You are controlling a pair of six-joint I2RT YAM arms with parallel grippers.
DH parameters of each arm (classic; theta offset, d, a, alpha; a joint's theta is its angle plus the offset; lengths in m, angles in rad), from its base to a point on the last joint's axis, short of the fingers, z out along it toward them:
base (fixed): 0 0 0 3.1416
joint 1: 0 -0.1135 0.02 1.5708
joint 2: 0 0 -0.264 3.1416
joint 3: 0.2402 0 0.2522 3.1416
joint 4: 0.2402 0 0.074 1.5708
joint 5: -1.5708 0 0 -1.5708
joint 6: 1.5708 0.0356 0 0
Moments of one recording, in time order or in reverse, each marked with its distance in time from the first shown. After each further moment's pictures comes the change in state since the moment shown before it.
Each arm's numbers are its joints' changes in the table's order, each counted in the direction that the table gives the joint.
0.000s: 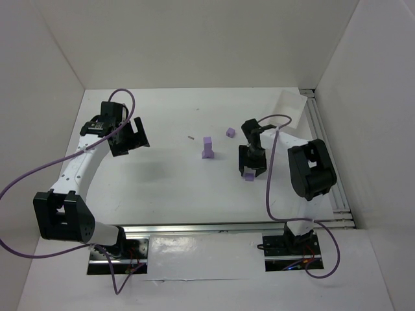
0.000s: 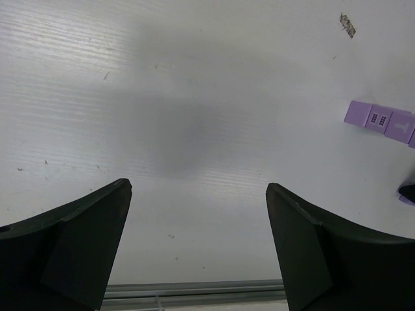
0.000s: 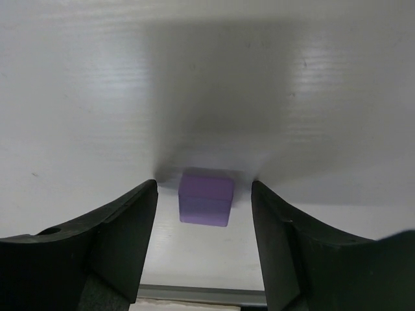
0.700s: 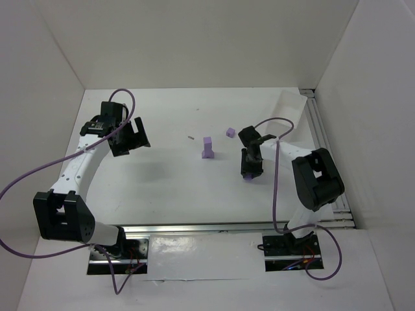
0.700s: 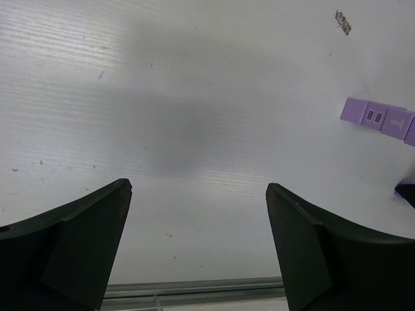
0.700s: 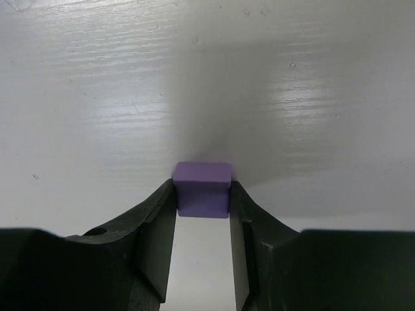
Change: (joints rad) left arm 0.000 0.000 0.000 0.000 -0.017 0.000; right arm -0.072 -0.137 -0.177 -0.163 -0.110 0.095
